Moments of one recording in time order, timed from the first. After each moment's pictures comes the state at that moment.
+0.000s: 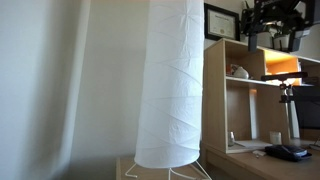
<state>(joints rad) 0.20 0.10 0.21 -1.75 -0.54 1.75 -0.35</state>
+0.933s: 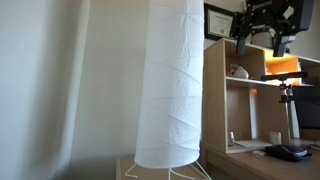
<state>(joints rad) 0.19 0.10 0.20 -1.80 -0.49 1.93 -0.41</state>
